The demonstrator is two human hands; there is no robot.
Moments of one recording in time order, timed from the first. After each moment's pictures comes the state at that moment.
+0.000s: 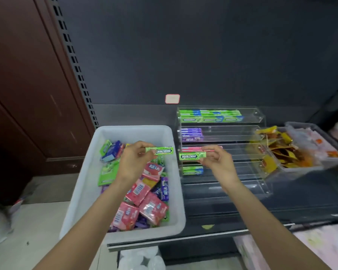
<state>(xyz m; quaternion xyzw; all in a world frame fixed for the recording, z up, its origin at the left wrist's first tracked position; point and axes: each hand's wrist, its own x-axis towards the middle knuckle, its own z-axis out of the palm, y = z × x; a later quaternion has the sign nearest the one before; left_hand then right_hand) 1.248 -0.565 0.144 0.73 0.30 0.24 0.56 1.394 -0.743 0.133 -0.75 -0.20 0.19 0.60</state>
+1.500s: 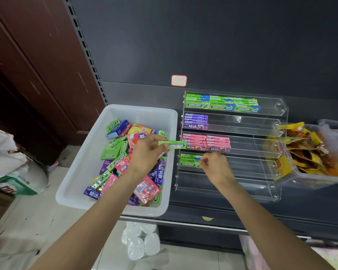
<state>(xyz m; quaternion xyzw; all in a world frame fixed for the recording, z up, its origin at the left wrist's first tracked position) 1.276 -0.627 0.133 0.74 0.37 0.23 0.51 1.432 -0.756 0.080 -0.89 -0.39 0.11 0.20</state>
